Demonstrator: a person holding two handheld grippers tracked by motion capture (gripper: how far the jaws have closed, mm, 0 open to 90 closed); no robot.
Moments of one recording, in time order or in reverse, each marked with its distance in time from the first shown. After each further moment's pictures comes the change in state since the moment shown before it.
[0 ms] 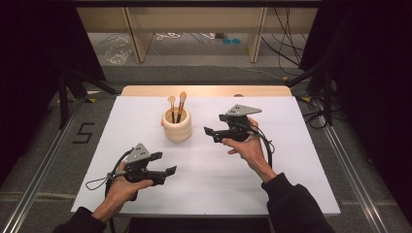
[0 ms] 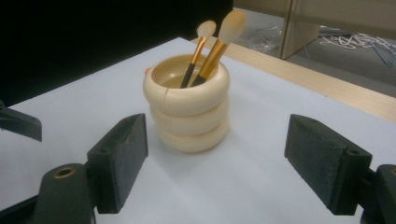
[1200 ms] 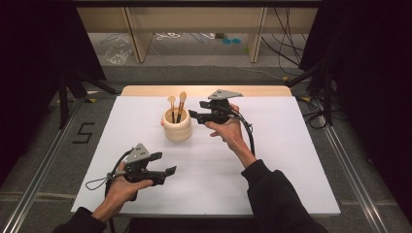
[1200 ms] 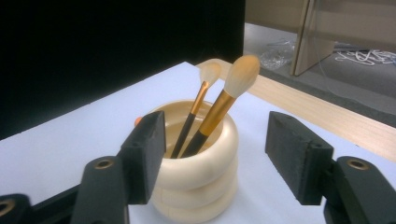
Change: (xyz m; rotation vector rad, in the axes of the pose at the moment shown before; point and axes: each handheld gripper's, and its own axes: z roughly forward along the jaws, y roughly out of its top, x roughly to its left) left arm 0.003 0.000 0.000 0.002 0.020 0.033; right arm -0.012 0.034 0.065 -0.054 0.047 -0.005
